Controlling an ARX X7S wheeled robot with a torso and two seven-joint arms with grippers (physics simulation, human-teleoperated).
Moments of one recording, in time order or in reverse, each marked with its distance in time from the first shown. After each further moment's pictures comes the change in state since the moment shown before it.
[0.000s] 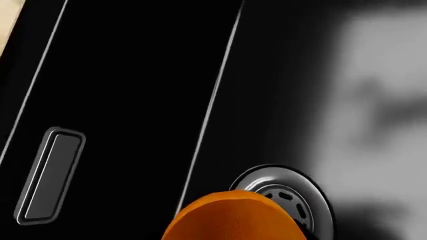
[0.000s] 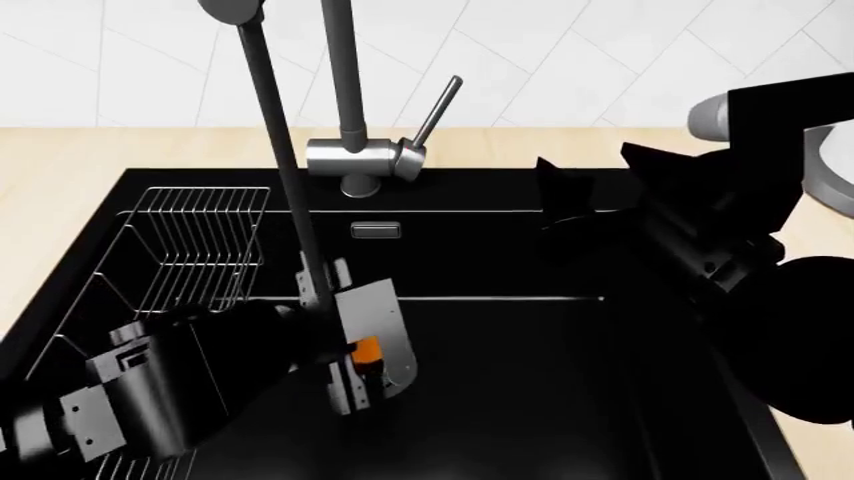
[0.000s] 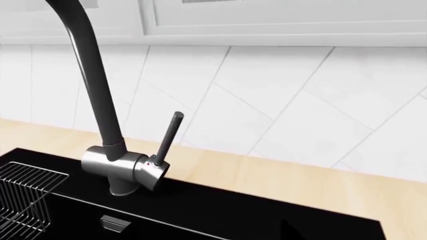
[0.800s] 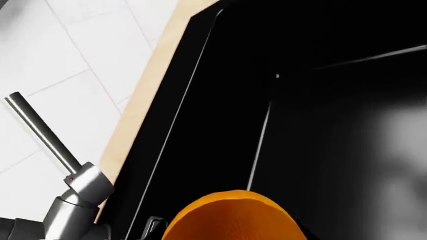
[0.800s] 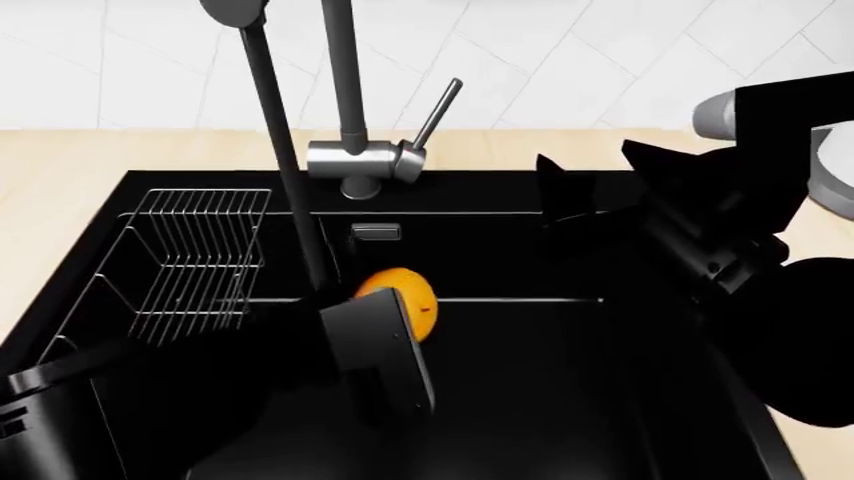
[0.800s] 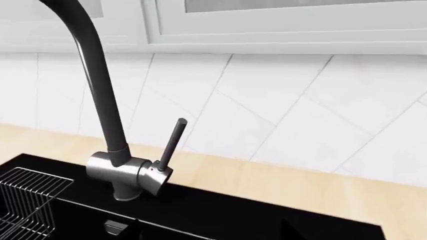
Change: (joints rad) left arm 0.008 -0.136 -0.116 0.415 -0.037 0.010 -0.179; right arm -0.004 0.003 0.009 -0.012 0.006 -0.010 0.003
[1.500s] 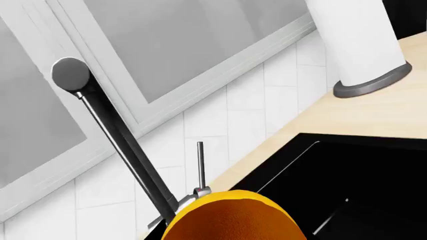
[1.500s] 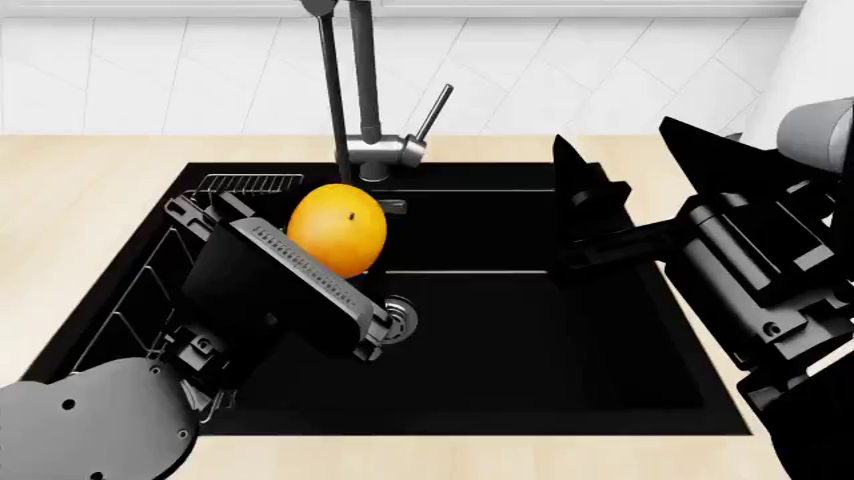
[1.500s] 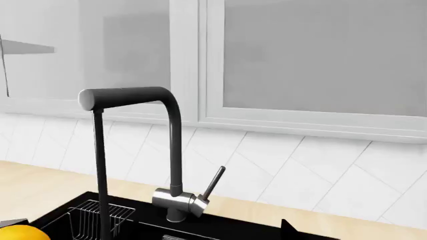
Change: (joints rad) left arm 0.286 -0.110 -0.393 0.136 -0.265 0.197 -0.470; right arm -0.061 0.075 0.090 -0.282 0.034 -0.096 0.189
